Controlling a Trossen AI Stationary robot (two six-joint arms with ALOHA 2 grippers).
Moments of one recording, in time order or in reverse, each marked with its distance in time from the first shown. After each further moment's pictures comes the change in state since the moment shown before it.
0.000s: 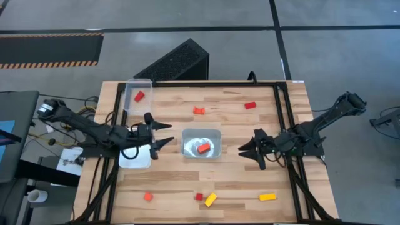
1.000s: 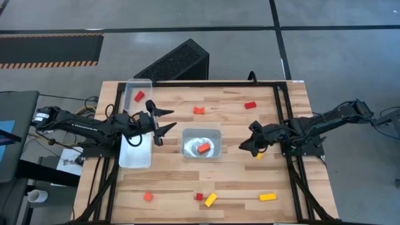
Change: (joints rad) left arm 0.285 0.032 -0.038 0.220 0.274 0.136; right arm -0.265 0.013 0.000 -0.248 -0.289 0.328
